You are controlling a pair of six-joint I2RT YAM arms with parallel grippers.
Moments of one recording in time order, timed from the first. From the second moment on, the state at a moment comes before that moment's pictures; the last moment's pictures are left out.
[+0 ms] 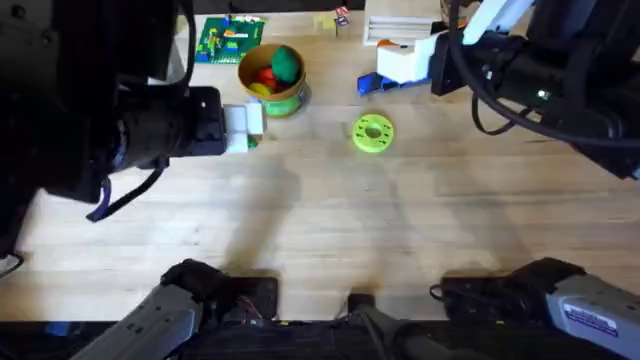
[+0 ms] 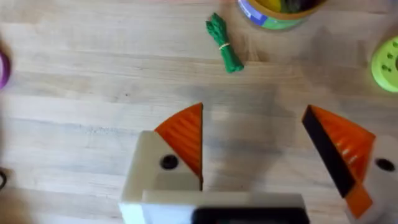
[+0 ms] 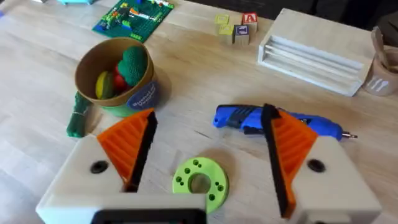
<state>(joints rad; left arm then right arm) -0.40 0.92 1.13 -1.21 -0.34 -0.38 0.36 1.14 0.82 -0.10 -0.13 0.10</state>
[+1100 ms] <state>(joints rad) 0.02 1.53 0.86 -0.55 0.00 -0.34 0.36 1.14 0.82 -0.11 -0.13 0.10</state>
